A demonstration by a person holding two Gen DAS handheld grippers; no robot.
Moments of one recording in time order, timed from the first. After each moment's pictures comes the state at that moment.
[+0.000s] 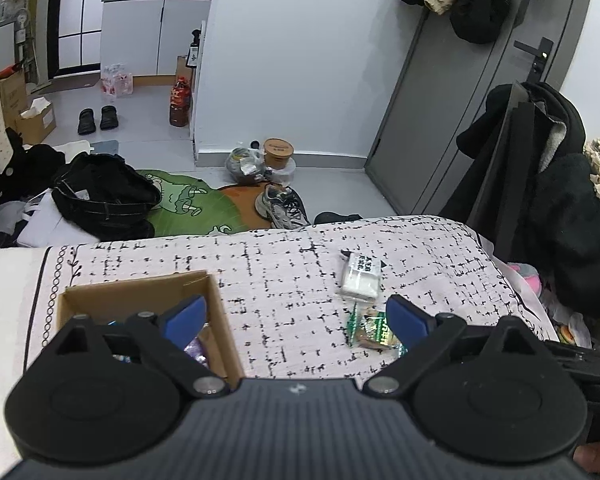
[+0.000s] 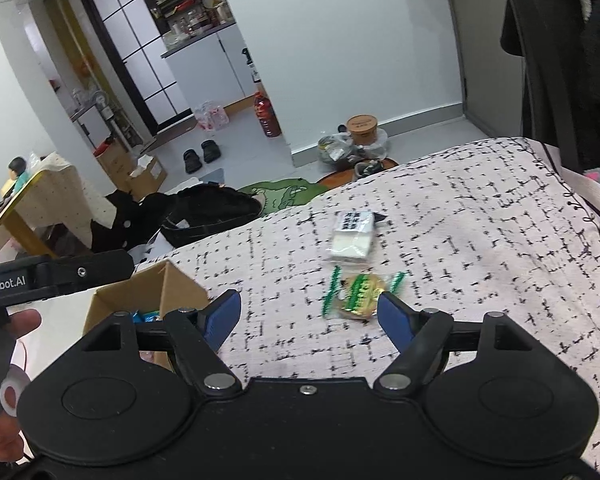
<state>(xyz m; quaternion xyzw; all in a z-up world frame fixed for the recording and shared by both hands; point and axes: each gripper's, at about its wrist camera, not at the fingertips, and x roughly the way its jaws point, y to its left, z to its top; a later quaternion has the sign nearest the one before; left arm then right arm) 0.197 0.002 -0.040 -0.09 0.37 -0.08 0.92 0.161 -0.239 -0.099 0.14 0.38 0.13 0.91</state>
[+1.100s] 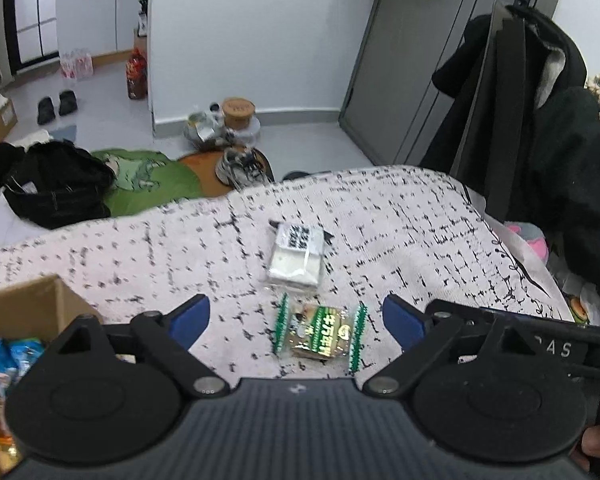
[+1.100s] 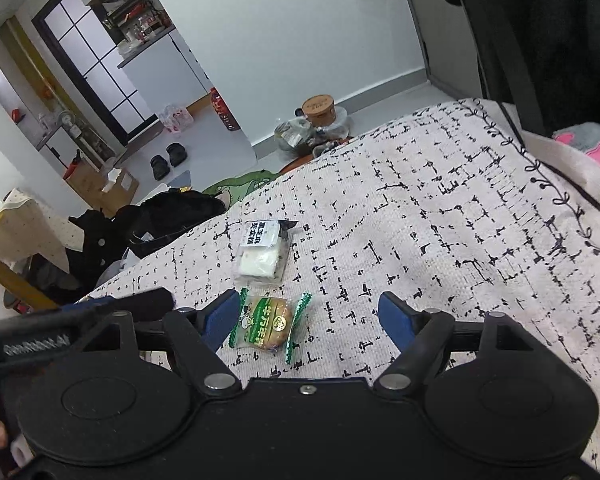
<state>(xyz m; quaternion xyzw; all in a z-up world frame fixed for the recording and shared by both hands) 0.265 -0.107 -0.099 -0.05 0.43 -0.11 0.90 0.223 -0.316 -0.149 0.20 0.42 0.10 0.88</state>
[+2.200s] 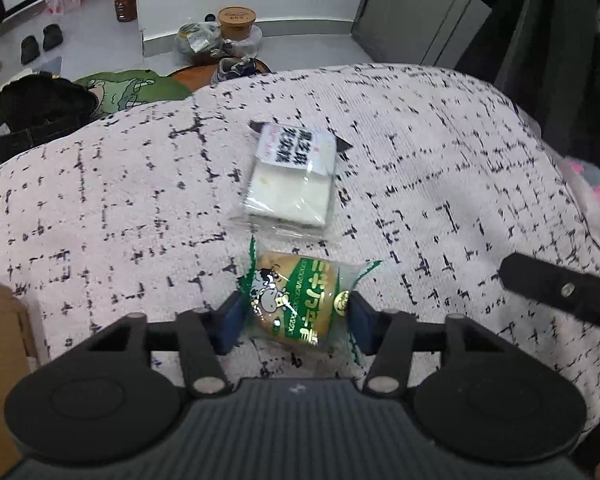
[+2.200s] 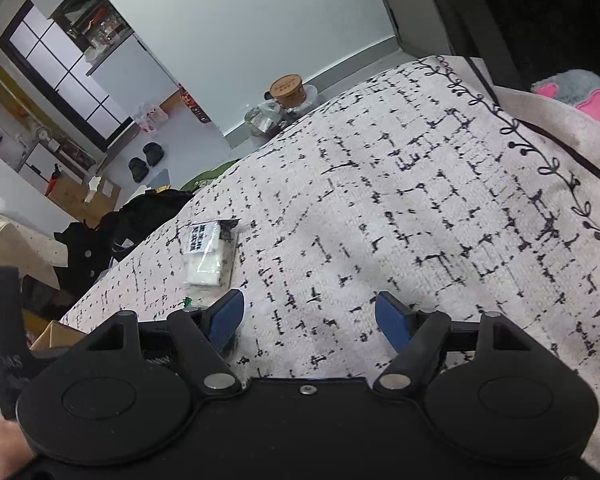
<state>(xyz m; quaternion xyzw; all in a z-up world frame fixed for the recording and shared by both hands) 0.324 -0.136 -0.185 -0.03 0.54 -0.10 0.84 0.250 -0.344 -0.188 0.24 0.45 0.08 0.86</state>
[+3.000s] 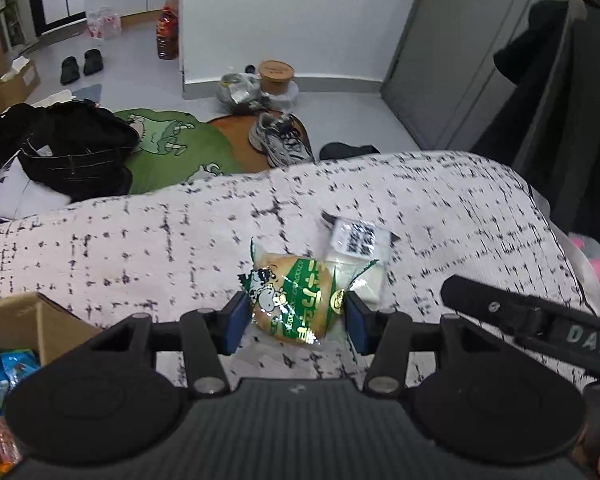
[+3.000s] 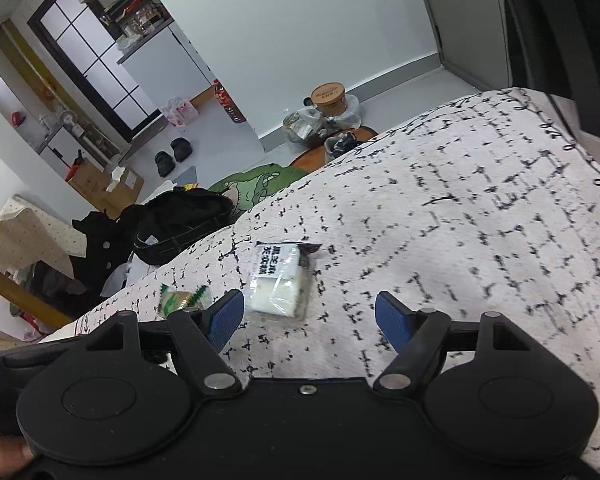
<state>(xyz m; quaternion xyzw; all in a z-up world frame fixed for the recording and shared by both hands) 0.327 -0.087 -0.135 -0.06 0.47 -0.05 0.88 0.285 -0.285 -0.171 0.21 0.43 0.12 0.87</state>
